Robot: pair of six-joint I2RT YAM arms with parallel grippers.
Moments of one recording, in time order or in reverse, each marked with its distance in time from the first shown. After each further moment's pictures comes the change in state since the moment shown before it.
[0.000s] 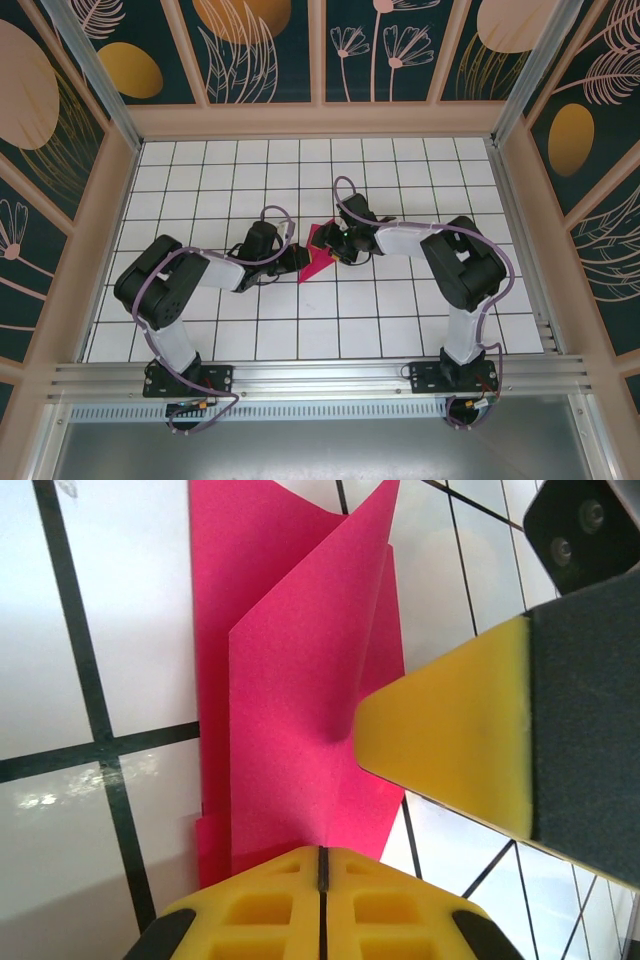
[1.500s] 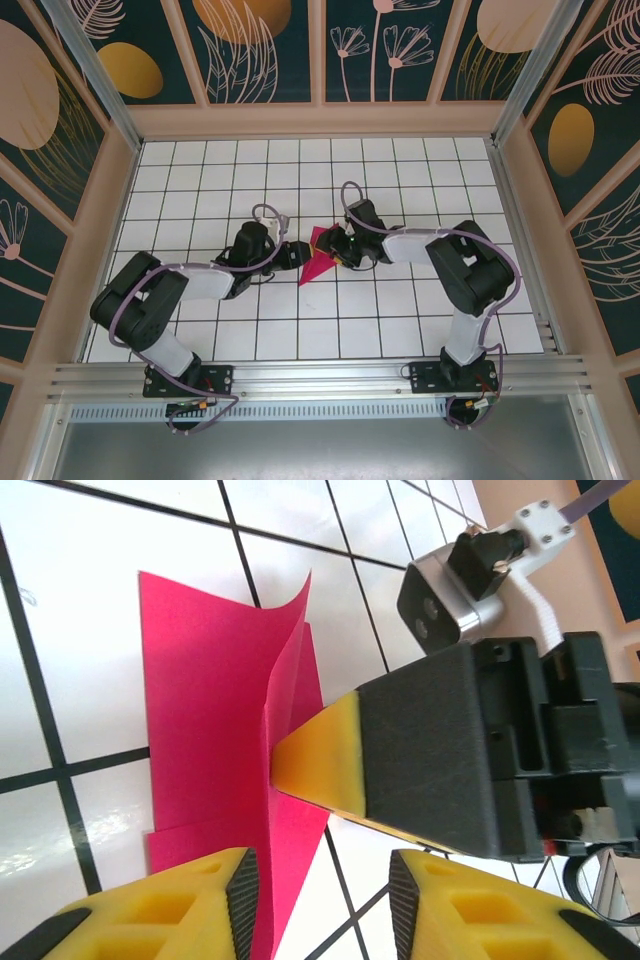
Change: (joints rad) left arm -0.002 -0.180 -0.081 0.042 -0.012 0.016; right arm -0.016 -0.044 -0.103 0.120 -0.042 0.035
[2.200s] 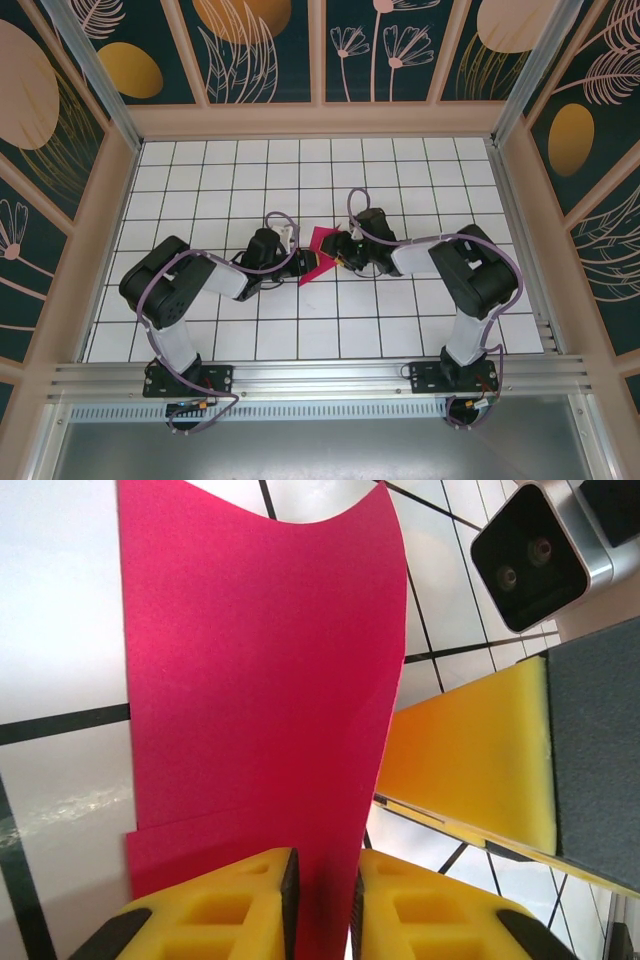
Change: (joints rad) left arm -0.047 0.199 0.024 0.137 0.010 -0.033; right arm -0.026 -0.044 -0.173 0.291 -0.071 -0.001
